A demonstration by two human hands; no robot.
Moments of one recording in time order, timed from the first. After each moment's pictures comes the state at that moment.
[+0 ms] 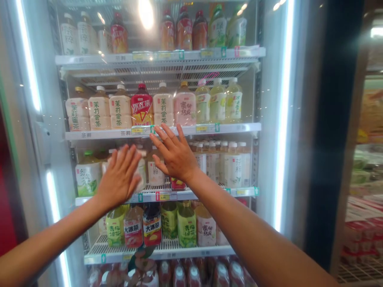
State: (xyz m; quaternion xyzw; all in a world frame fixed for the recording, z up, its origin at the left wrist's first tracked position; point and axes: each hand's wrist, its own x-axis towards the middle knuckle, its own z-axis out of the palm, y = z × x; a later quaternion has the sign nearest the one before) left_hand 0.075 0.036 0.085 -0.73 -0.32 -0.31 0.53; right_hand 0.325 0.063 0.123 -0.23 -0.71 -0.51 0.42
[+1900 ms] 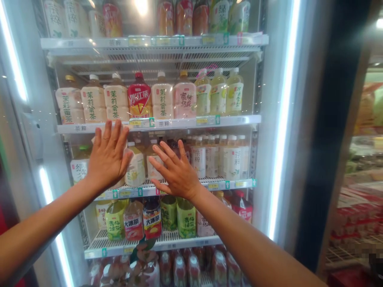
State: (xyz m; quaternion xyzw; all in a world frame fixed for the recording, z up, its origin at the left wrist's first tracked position) left_hand 0.069 0.041 0.103 -0.72 -0.35 -0.39 0.46; right_hand 0.325 0.059 0.054 -0.20 -0.76 -0.47 0.41
